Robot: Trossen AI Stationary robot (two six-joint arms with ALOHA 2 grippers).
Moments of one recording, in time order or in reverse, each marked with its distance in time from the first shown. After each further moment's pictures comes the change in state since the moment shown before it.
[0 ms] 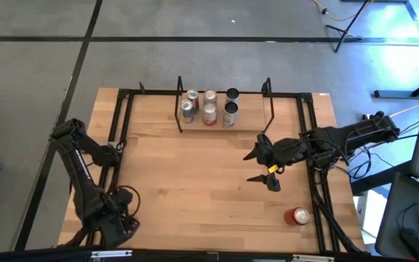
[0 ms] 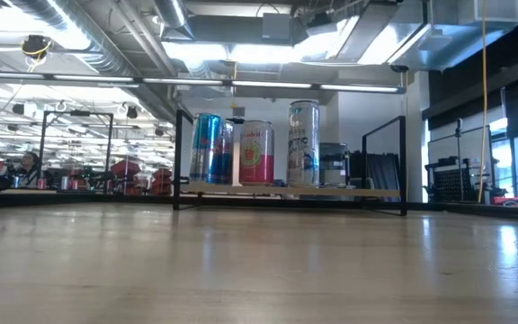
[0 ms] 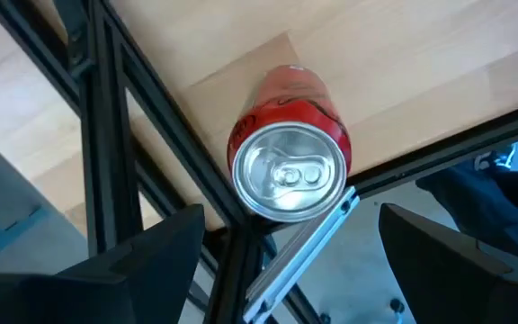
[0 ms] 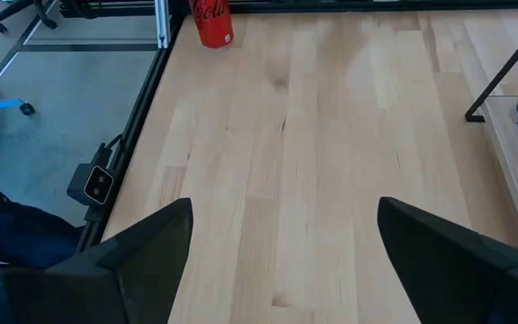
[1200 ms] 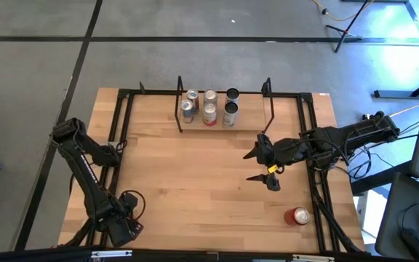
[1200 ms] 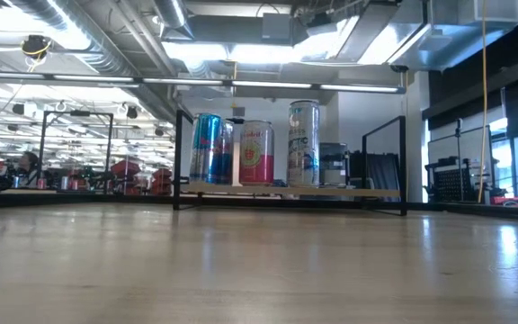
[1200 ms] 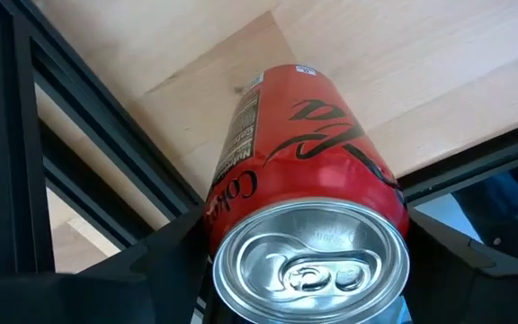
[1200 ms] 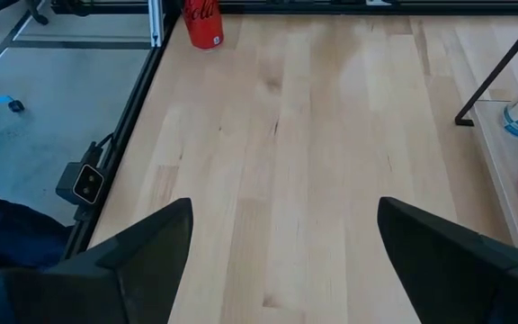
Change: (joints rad) left arm -0.018 -0.003 -0.274 0.306 0.028 0.035; right arm -0.001 0.000 0.000 -0.001 0.018 -0.019
